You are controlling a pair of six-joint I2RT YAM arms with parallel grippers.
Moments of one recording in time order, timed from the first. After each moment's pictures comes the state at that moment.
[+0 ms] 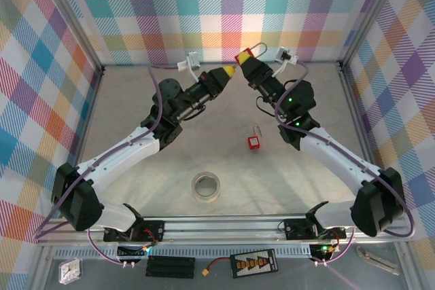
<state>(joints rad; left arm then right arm) -0.69 1.42 1.19 0.47 0.25 -1.13 0.58 1.31 1.04 0.64 -0.17 0.92</state>
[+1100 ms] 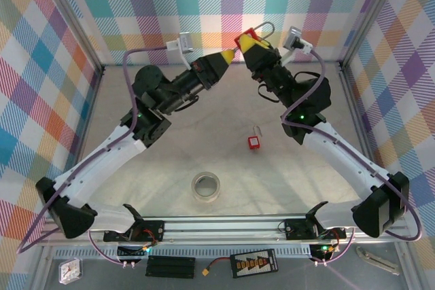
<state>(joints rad) -0.76 1.33 1.43 0.19 0.22 -0.90 0.63 1.34 1.21 0.77 -0.32 0.84</state>
